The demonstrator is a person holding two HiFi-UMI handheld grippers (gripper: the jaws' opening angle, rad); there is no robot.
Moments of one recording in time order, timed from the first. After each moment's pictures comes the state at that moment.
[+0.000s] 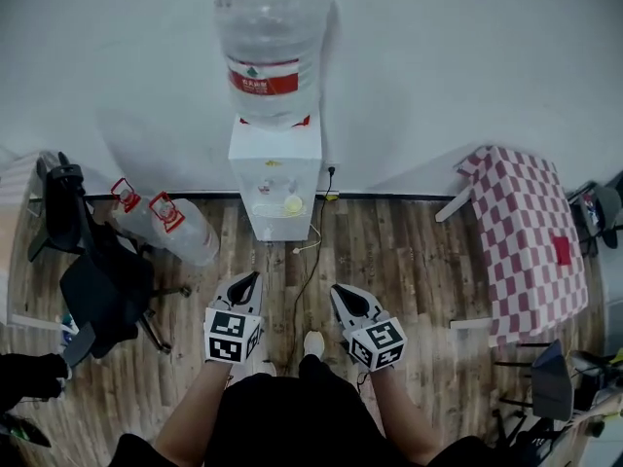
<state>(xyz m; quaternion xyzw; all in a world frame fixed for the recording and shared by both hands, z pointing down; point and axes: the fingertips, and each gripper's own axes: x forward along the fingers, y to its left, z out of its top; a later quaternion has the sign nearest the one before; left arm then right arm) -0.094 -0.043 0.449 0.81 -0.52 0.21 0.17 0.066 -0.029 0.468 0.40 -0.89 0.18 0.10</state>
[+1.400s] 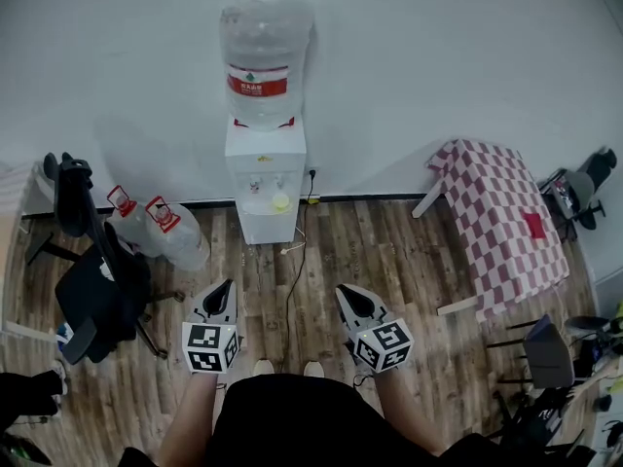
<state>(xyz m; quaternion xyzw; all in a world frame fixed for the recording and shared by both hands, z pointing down) -0.148 0.069 0.405 0.81 -0.55 0.15 0.14 0.077 0.081 0.403 0.46 -0.87 0.14 0.08</state>
